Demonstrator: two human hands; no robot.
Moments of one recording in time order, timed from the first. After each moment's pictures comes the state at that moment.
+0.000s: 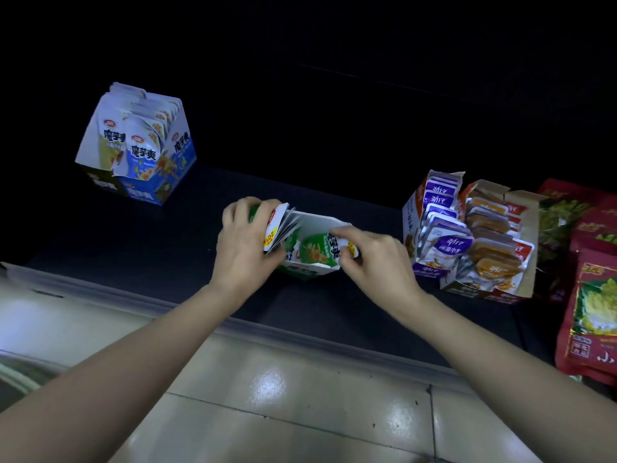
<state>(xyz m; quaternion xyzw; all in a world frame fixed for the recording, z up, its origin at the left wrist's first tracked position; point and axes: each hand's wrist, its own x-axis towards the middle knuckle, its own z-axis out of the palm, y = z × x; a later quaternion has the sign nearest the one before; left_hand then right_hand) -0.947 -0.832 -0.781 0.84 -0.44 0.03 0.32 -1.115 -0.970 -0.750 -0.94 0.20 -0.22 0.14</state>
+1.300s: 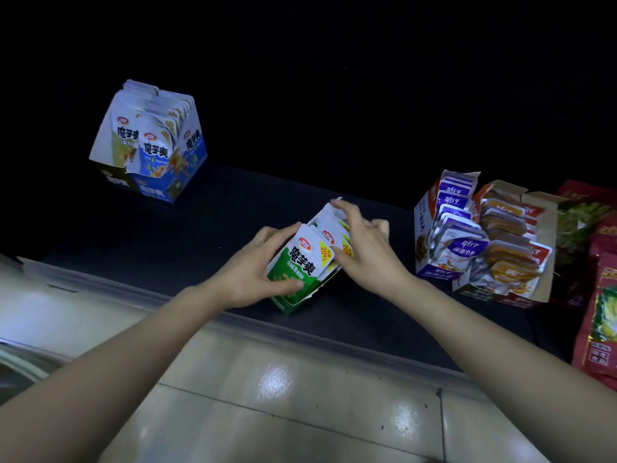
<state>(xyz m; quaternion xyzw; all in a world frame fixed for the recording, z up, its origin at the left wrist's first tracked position) -0.927 -0.810 -0.796 0.76 -0.51 -0.26 0.32 -1.081 -0.978 -0.764 -0.94 0.21 -0.11 0.23</state>
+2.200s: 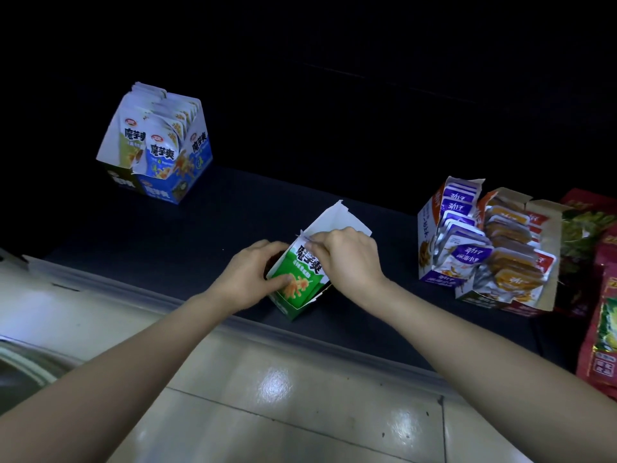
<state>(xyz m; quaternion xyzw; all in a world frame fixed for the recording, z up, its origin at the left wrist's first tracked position) -0.926 -0.808 -0.811 0.79 -0.48 -0.19 0.32 -1.054 -0.948 -0.759 -0.96 0.24 -0.07 0.12</state>
